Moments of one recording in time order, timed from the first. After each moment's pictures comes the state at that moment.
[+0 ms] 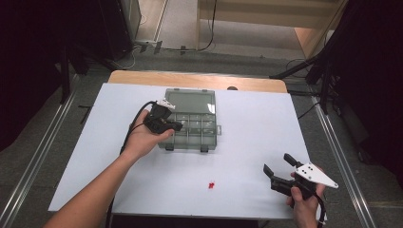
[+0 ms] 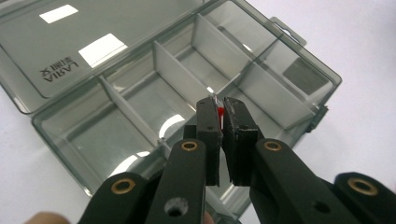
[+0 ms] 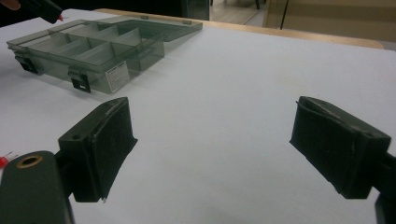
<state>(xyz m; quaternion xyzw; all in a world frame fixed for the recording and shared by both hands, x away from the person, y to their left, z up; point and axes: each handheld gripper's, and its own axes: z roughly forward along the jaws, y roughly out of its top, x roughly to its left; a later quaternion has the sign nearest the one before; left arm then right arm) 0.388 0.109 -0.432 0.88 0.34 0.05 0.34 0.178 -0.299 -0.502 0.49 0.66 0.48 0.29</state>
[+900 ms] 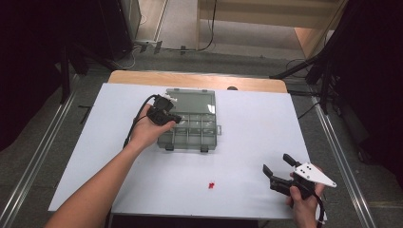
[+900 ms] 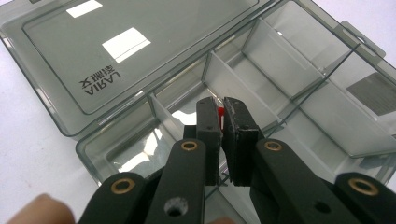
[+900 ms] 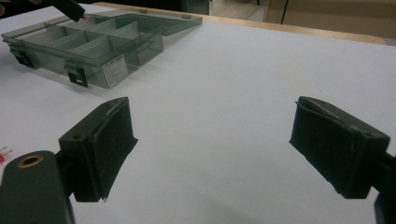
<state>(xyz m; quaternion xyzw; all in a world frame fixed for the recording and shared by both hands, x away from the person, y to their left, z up) 0.423 0.103 -0.448 0.88 0.36 0.07 0.31 0.180 -0.298 -0.505 0.49 0.67 0.48 0.29</state>
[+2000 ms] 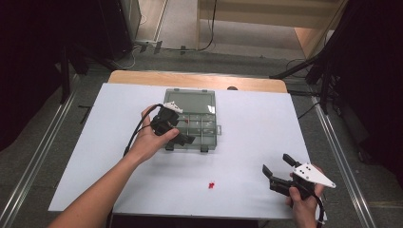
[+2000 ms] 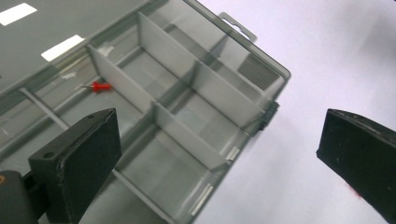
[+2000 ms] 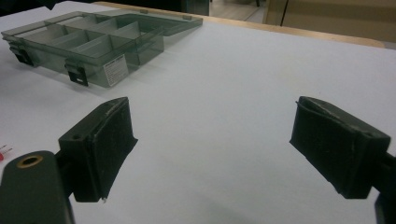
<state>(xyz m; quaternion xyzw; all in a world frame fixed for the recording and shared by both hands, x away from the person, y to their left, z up) 0.373 0.089 -0.434 0.89 0.30 0.00 0.35 0.179 -0.297 -0.505 0.48 0.67 0.48 0.29</state>
